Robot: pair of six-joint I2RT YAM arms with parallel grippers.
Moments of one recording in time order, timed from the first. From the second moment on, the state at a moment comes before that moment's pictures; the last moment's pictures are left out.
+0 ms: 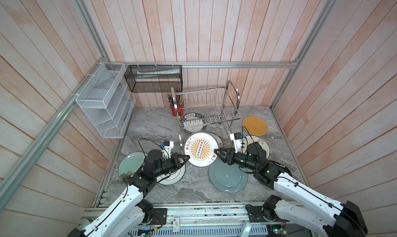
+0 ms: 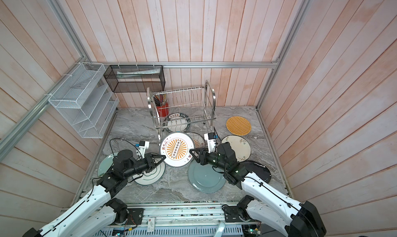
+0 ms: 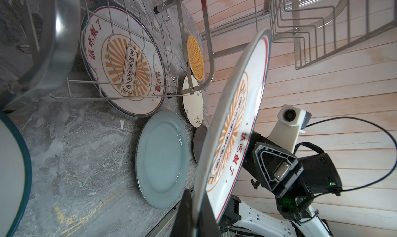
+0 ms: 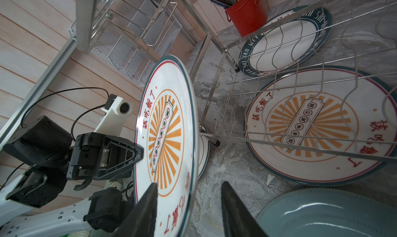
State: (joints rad) left arm -0.48 0.78 0.45 0.00 0.52 -1.09; right arm 0.70 0.96 0.56 0.12 -0.32 0.73
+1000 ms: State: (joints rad) left arm -0.49 0.78 0.46 0.03 0.51 -1.00; right arm 0.75 0.92 0.54 0.18 -0.28 0.80
